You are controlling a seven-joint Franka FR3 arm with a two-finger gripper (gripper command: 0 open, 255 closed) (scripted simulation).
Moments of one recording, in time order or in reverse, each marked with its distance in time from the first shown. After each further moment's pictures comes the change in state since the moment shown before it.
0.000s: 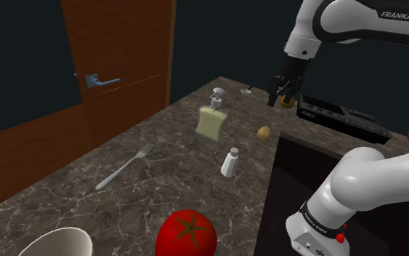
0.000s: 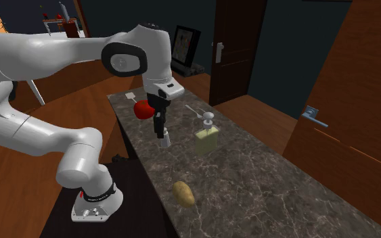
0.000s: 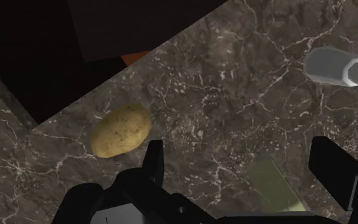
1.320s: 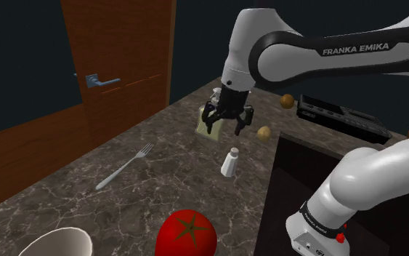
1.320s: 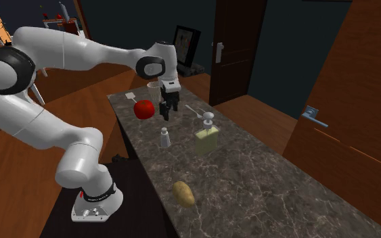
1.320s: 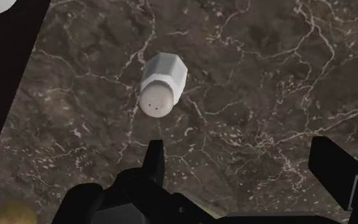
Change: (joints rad) arm -0.027 0.261 0.504 0.007 0.243 0.331 0.797
